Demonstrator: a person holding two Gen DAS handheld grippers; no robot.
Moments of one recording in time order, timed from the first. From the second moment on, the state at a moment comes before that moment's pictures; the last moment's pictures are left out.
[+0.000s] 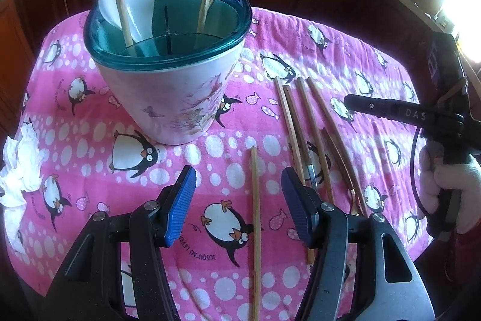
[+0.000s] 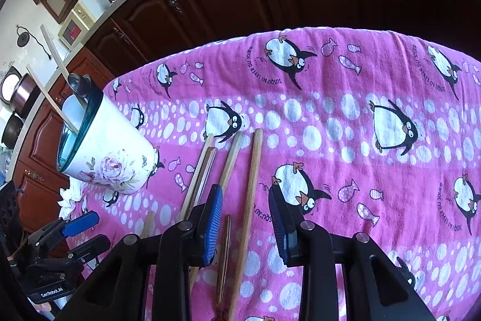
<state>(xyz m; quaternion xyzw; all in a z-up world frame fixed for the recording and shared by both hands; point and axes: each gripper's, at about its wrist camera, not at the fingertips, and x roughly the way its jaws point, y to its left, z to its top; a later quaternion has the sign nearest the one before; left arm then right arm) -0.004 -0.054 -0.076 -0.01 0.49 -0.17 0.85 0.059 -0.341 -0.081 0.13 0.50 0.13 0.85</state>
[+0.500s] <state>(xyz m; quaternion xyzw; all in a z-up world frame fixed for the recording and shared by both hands) 0.003 -0.063 -0.093 0.00 0.51 -0.19 0.84 0.063 -0.347 -0.086 0.13 0.50 0.13 0.84</state>
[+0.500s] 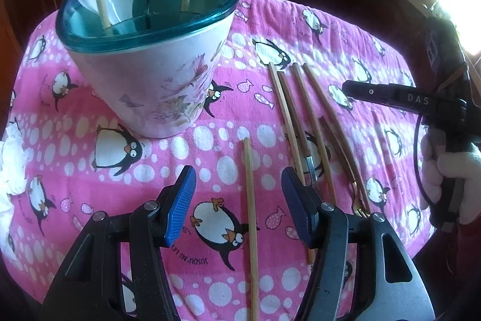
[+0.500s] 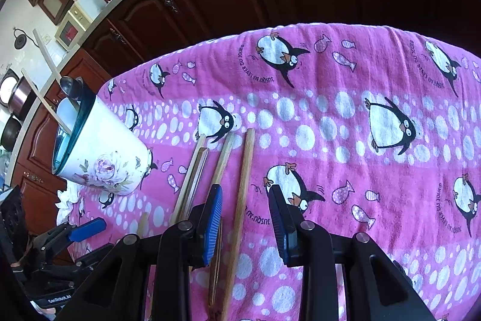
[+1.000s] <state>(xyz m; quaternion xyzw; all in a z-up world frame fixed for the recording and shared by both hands) 0.023 -0.079 -0.109 0.01 0.52 -0.18 0.84 0.080 -0.342 -0.091 0.13 0.51 0.13 0.84</state>
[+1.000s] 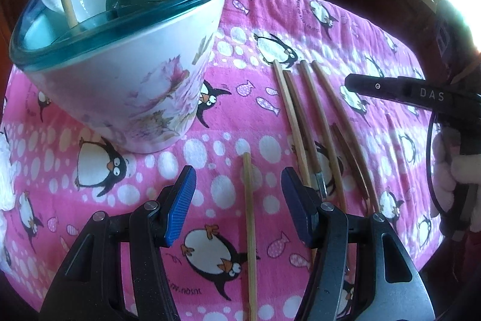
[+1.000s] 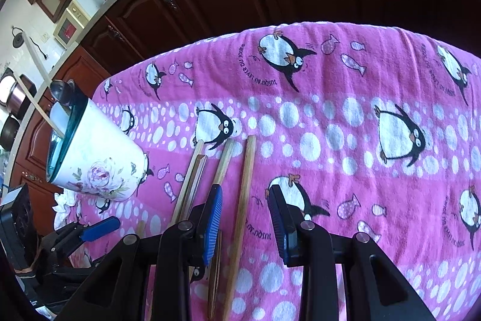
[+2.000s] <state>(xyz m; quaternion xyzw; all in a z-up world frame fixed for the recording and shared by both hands) 0.036 -0.063 -0.104 -0.03 0.52 -0.18 0.84 0.111 -0.327 -0.089 0.06 0.52 0.13 0.84</state>
